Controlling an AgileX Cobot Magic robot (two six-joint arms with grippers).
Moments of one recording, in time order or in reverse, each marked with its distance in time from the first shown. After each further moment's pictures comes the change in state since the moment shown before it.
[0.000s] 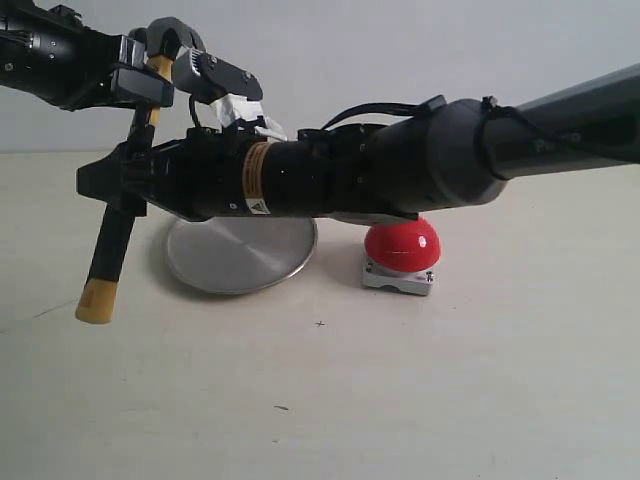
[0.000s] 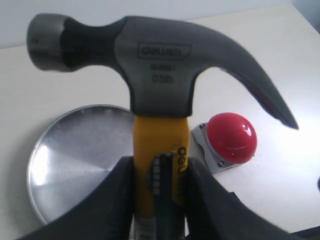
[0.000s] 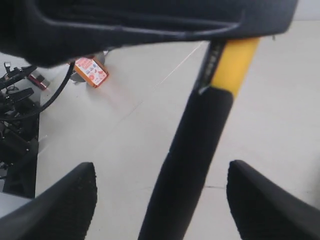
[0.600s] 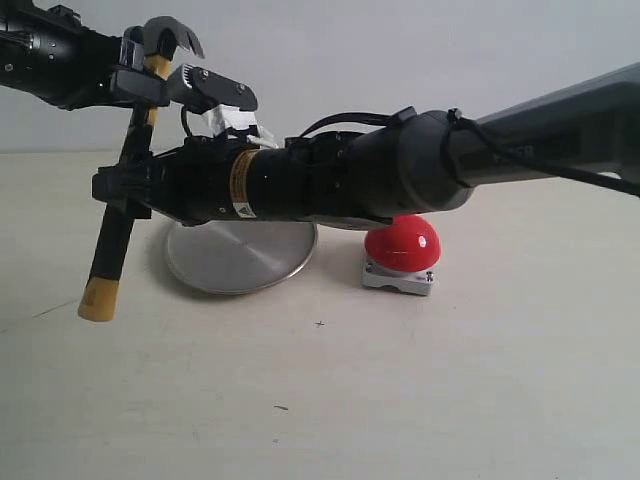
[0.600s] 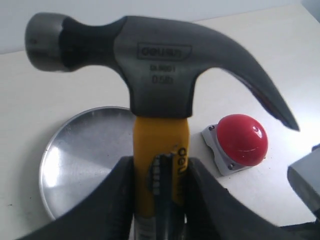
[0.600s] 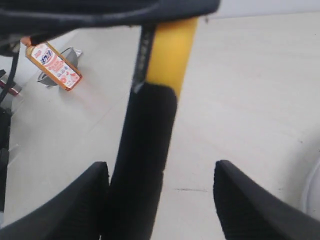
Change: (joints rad) left arm 0.000 0.000 0.000 0.018 -0.025 0.002; right arm 0.017 0.062 -0.069 0.038 0.103 -0.003
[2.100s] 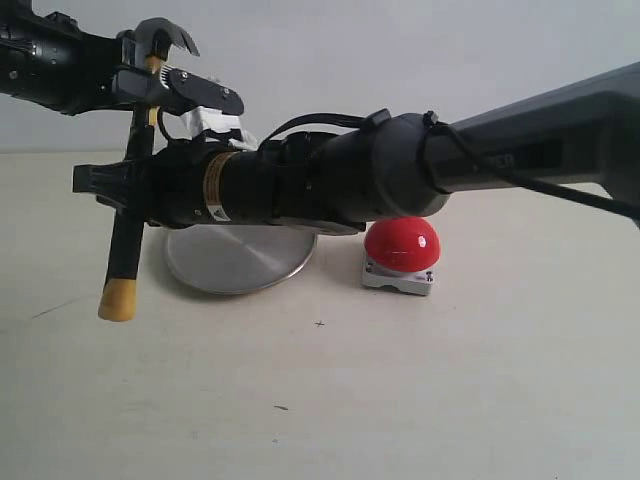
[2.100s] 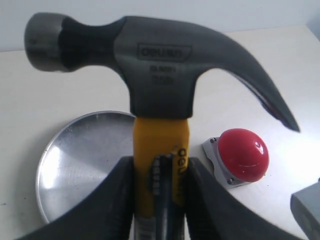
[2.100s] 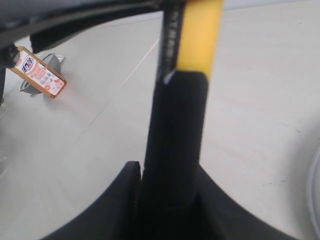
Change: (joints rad) left arm 0.000 0.000 0.041 -0.070 -0.062 0.004; right arm 0.052 0.003 -0.035 0.061 0.116 0.025
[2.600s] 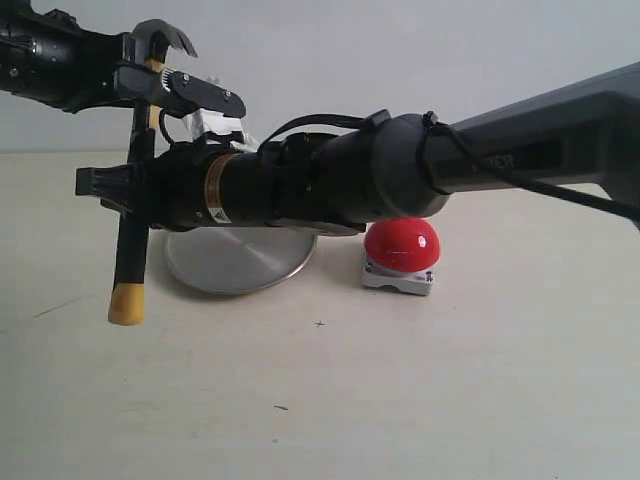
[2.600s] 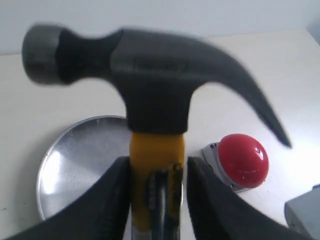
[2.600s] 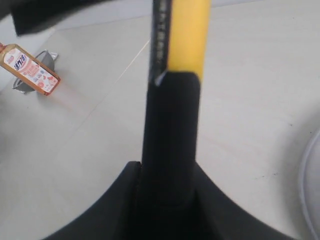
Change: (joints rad) left arm 0.000 0.000 0.000 -0.009 -0.015 -0.004; right arm 0.000 0.002 0.000 -0.005 0.022 0.009
